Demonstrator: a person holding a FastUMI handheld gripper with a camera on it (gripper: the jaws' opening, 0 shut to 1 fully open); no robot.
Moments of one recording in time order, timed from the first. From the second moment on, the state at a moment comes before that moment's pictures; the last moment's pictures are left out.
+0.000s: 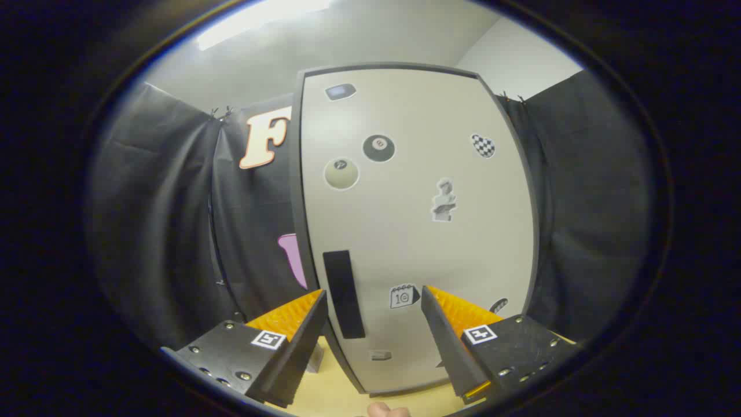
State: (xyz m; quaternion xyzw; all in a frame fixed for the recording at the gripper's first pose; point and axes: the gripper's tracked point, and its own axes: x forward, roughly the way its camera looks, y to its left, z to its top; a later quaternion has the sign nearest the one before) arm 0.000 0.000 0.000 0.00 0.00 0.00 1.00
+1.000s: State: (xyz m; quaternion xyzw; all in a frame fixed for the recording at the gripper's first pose) arm -0.002 0.015 0.004 -0.04 -0.02 -0.04 1.00
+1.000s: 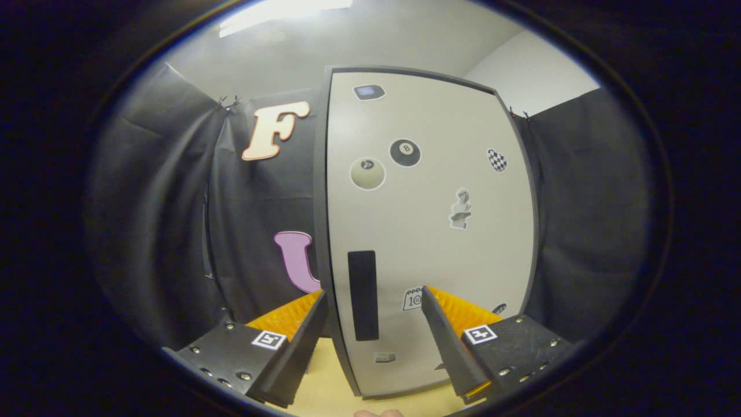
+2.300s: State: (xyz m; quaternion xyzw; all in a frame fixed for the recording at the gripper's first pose) arm 0.077 0.026 -0.039 -0.04 0.05 0.00 1.00
